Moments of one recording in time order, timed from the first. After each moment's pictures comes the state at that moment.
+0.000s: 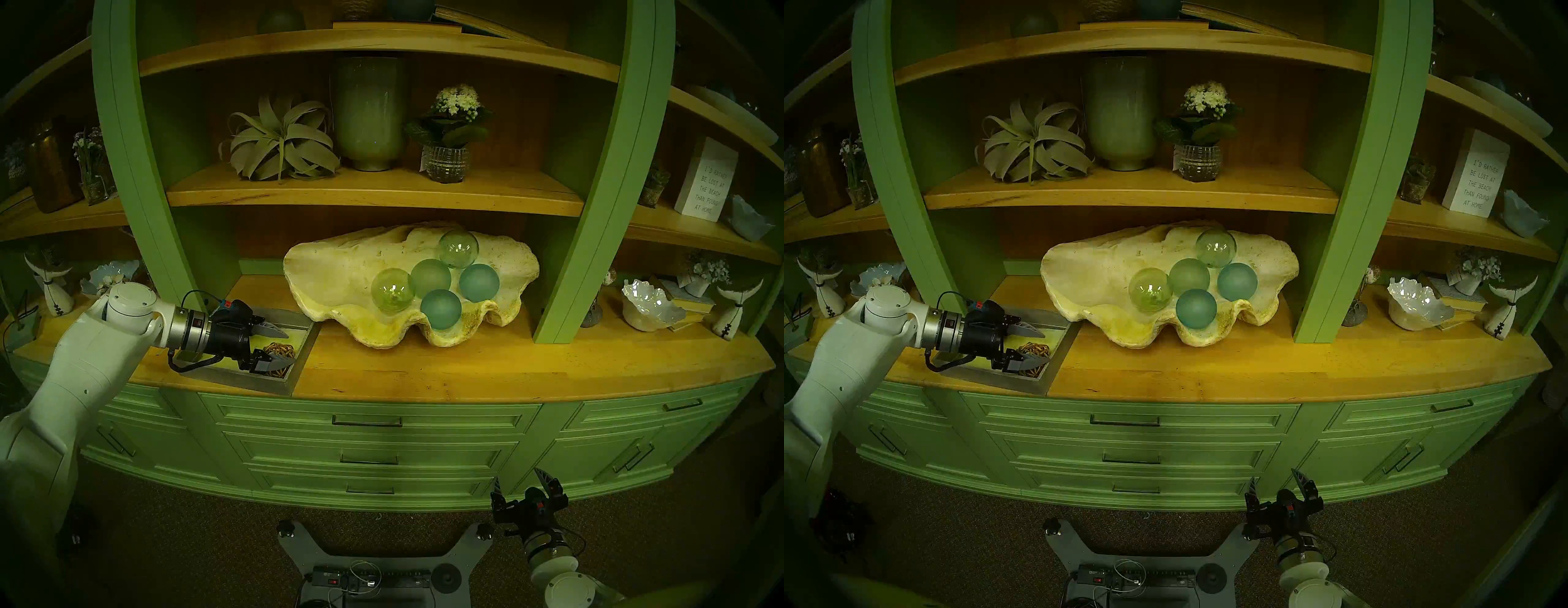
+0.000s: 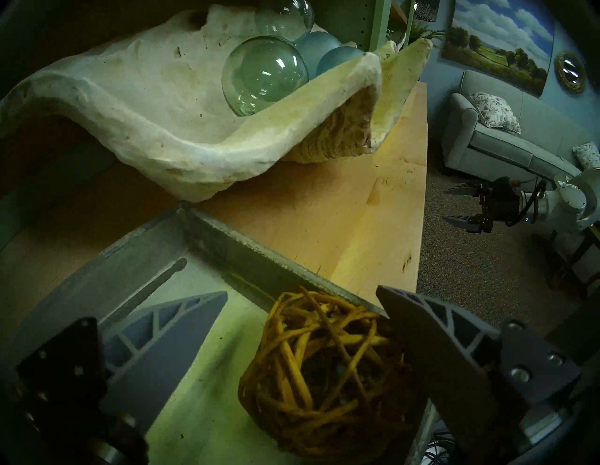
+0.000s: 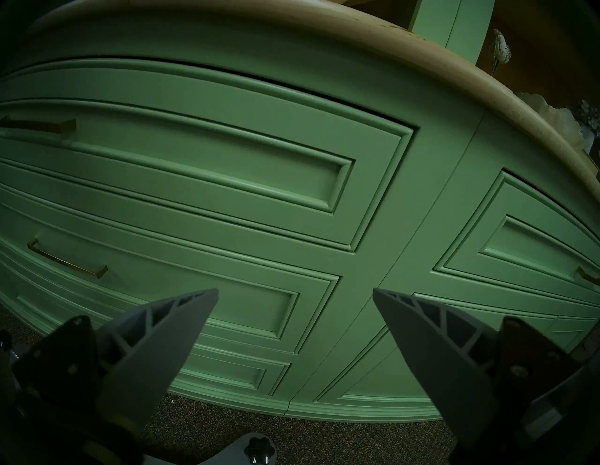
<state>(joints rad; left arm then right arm) 1.01 -0.73 -1.14 -1.07 -0.37 0.14 -1.31 -2.24 -1.13 1.30 -1.60 0.11 -0.28 -0.40</state>
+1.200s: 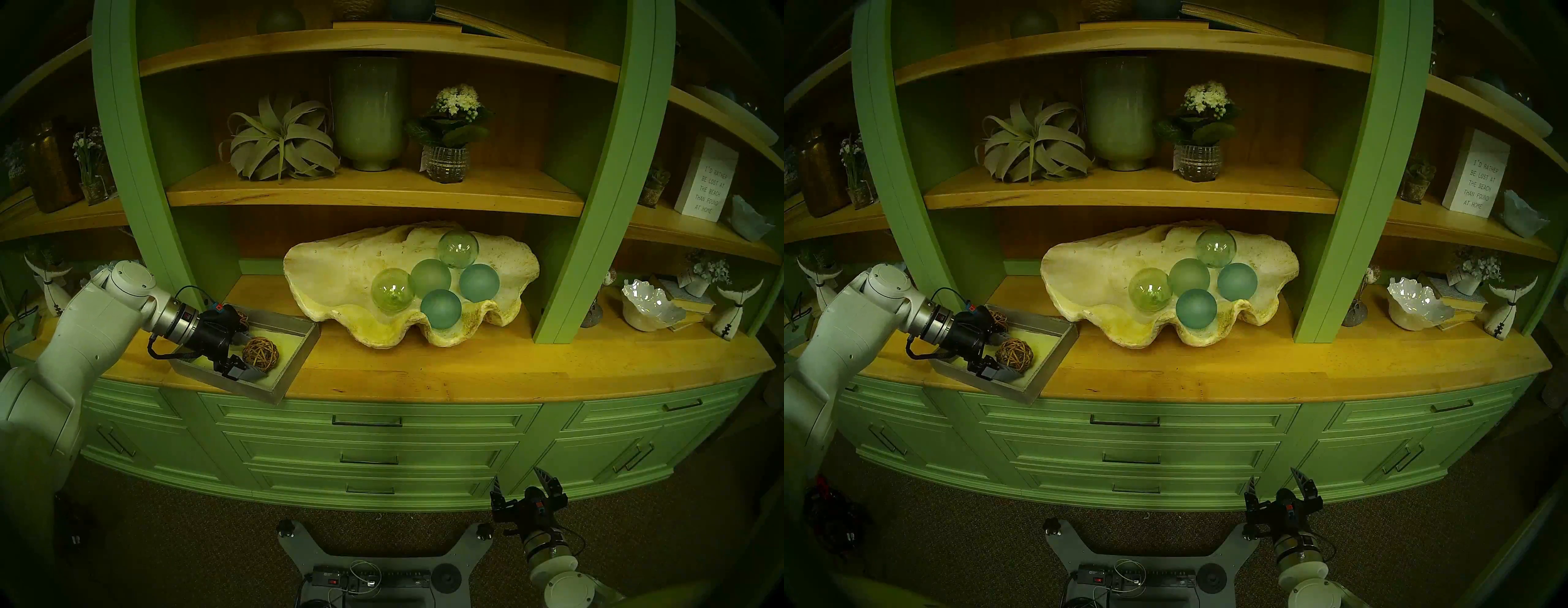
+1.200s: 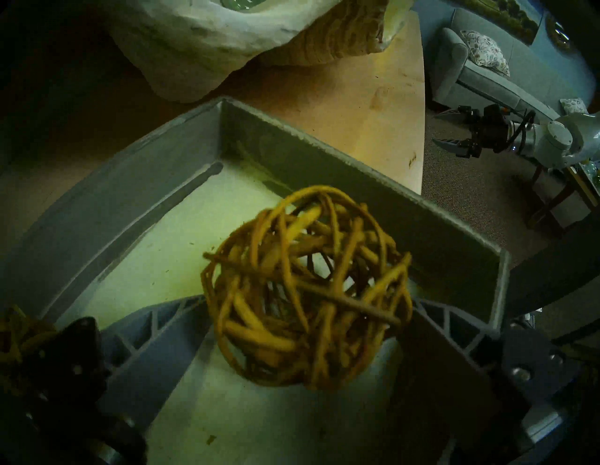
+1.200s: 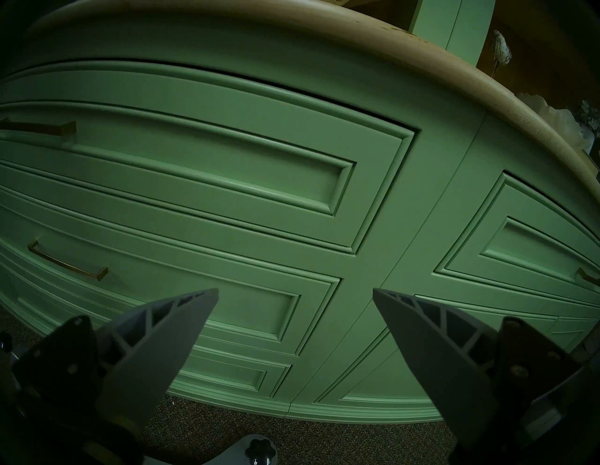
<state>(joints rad) 0.72 -0.79 -0.96 -0.76 -0.14 0.06 -1.49 -2.24 -1.13 1.30 -1.60 0.11 -0.28 -0.40</state>
